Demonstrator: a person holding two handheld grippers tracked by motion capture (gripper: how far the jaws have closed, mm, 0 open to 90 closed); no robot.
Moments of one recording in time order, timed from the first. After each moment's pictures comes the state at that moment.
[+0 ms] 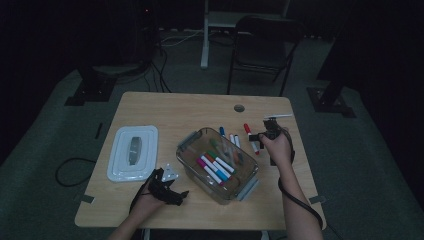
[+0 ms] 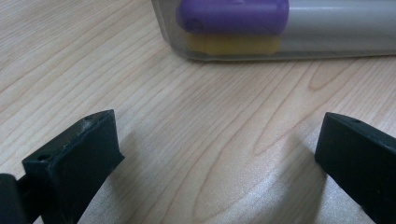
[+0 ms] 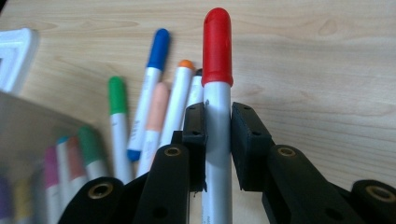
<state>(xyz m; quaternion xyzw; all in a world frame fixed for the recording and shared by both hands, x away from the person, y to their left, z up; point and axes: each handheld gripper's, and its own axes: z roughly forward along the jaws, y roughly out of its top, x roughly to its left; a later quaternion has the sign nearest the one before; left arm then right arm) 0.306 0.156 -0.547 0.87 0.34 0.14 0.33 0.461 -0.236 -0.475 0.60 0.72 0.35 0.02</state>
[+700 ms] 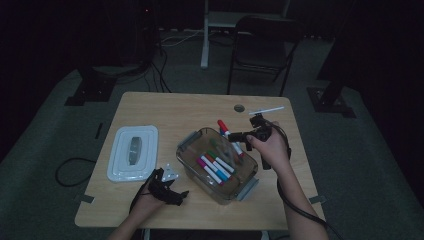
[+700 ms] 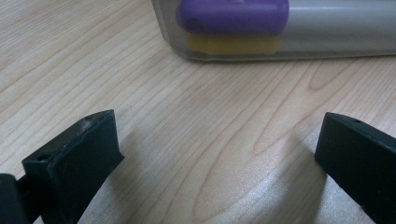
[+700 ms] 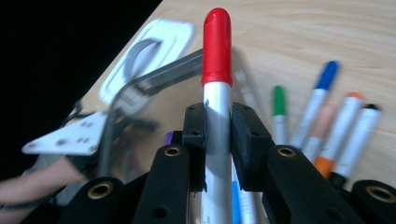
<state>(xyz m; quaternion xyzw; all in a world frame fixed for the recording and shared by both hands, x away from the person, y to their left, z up) 0.306 0.156 -0.547 0.87 0.34 0.14 0.34 0.394 -0.170 -0.379 0.45 0.78 0.43 -0.03</state>
